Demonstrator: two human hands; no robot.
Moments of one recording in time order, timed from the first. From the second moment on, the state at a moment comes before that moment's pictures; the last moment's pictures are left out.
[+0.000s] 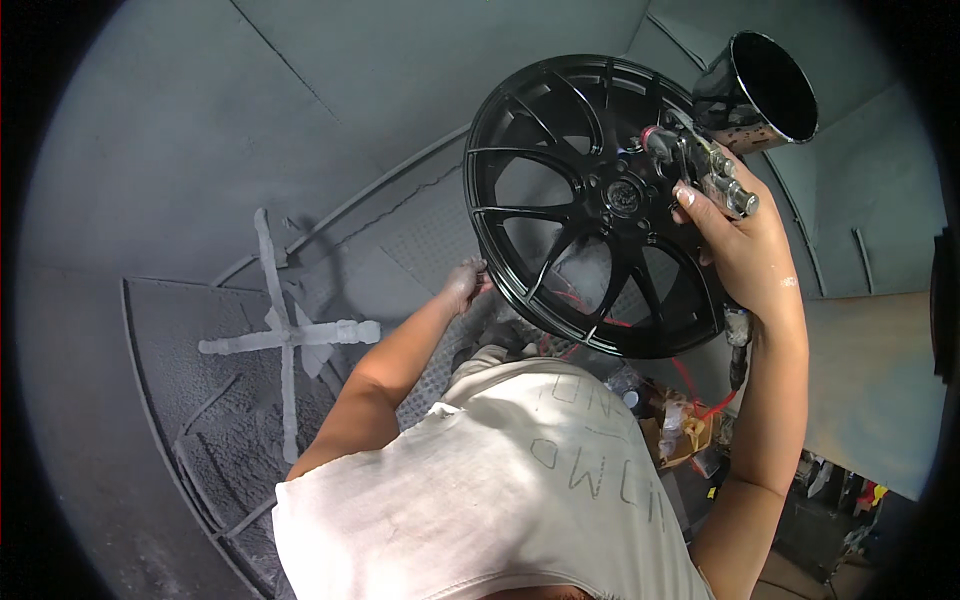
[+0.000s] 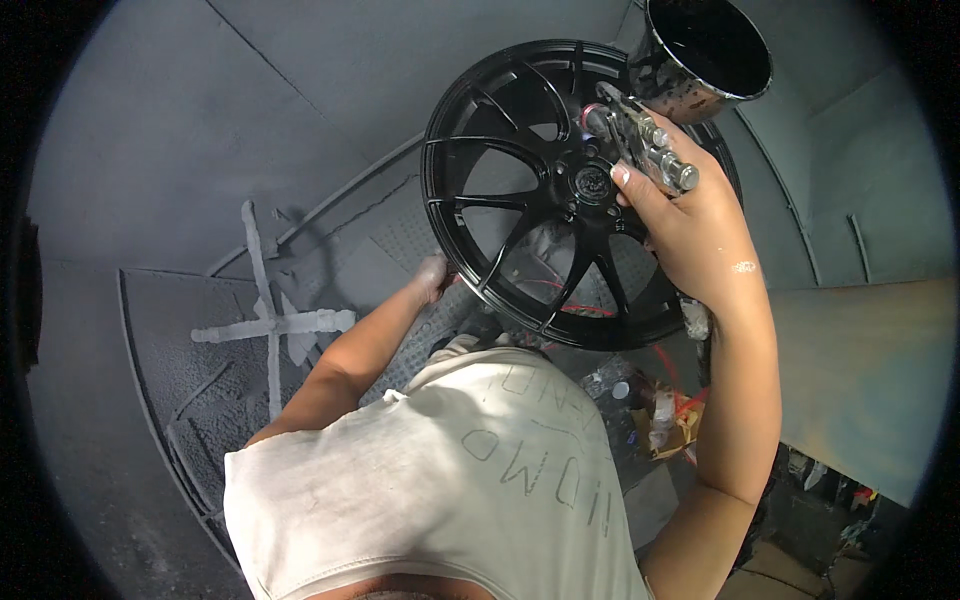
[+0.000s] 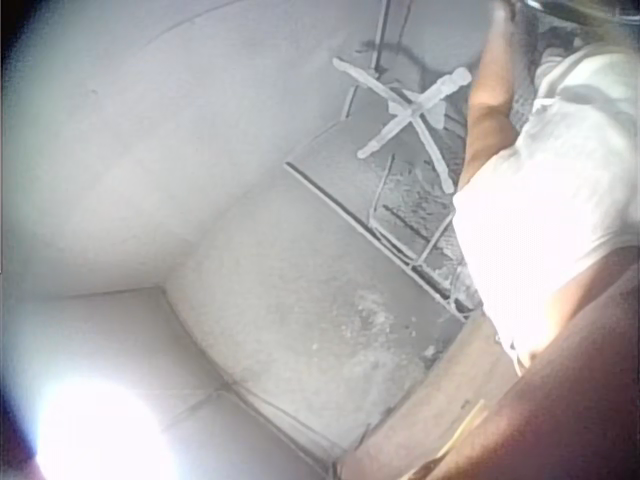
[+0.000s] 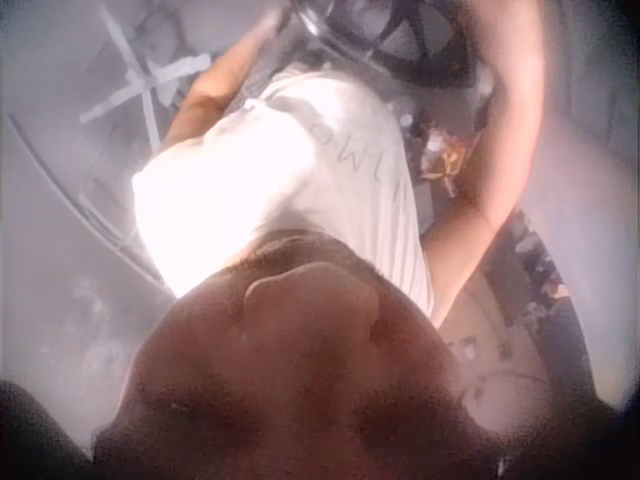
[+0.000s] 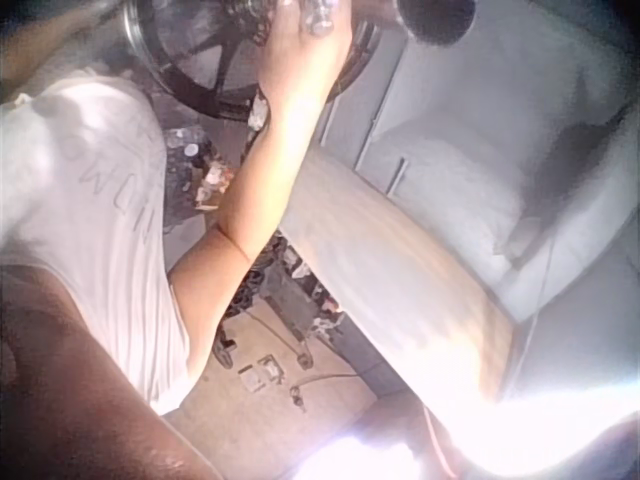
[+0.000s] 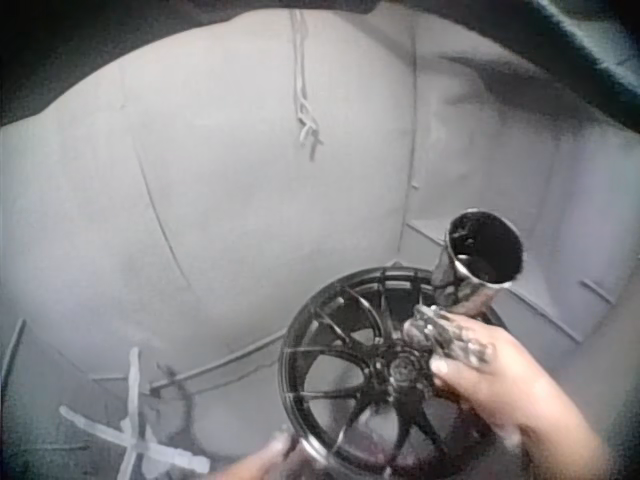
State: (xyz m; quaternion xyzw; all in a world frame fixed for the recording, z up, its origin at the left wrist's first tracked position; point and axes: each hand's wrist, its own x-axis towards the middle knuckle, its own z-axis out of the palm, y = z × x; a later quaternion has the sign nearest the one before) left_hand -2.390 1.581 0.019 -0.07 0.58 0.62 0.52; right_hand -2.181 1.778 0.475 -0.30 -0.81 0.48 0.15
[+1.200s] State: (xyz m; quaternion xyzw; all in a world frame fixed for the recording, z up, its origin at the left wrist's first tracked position) left_hand -2.385 1.581 0.002 -0.02 0.64 0.56 0.53; right_hand -2.193 1.774 0.478 -0.28 -0.82 0.48 0.12
